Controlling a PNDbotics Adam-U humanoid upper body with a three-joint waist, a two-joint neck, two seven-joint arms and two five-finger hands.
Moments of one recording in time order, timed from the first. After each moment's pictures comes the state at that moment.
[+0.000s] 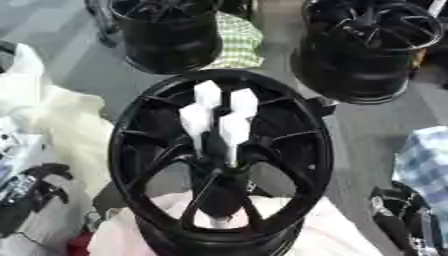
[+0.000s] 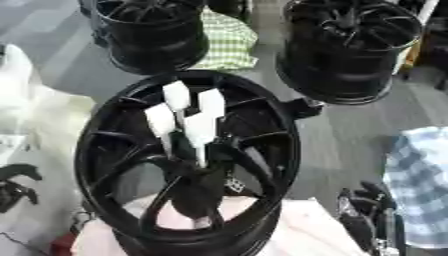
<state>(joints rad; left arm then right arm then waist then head) -0.17 0.42 0.41 -1.33 0.34 -0.28 -0.84 0.11 -0.16 0.06 -1.51 0.07 -0.12 -0.42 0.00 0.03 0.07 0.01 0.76</state>
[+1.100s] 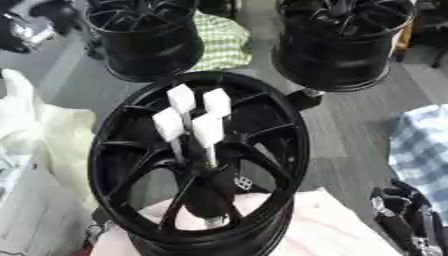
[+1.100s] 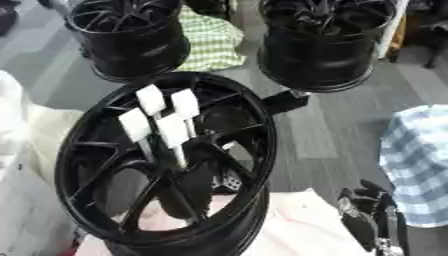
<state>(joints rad) -0.81 0.87 -0.46 -1.53 0.02 -0.56 -0.56 0.10 -0.21 0.10 -1.50 0.08 -0.13 -0.39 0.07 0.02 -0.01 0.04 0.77</state>
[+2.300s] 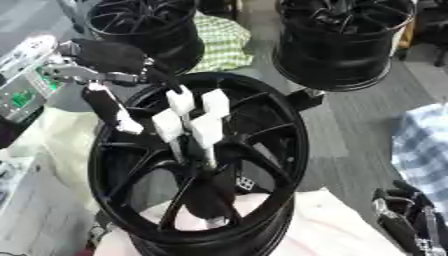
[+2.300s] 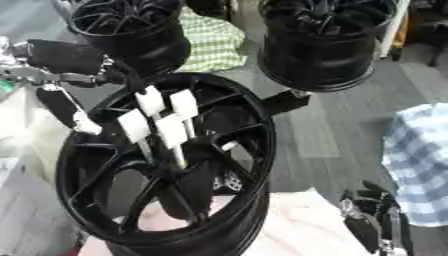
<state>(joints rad) -0.85 0.77 -0.60 -1.40 -0.52 -0.56 -0.56 0.10 -0.22 0.10 -1.49 0.09 -0.13 -0.38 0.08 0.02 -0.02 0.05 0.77</state>
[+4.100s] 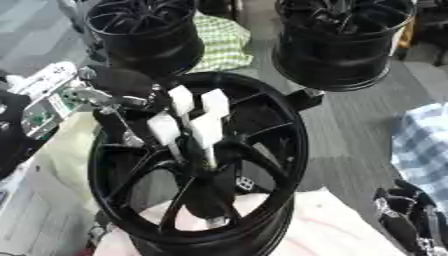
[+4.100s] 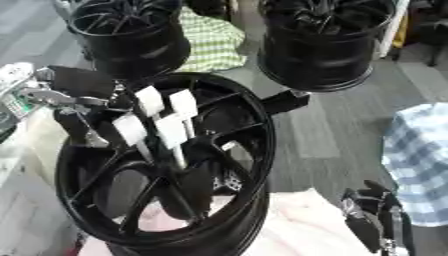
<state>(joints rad) -0.82 0.72 -0.64 -1.32 -0.54 -0.56 -0.56 0.09 -0.22 0.10 -1.50 0.09 -0.13 -0.38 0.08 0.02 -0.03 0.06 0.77</state>
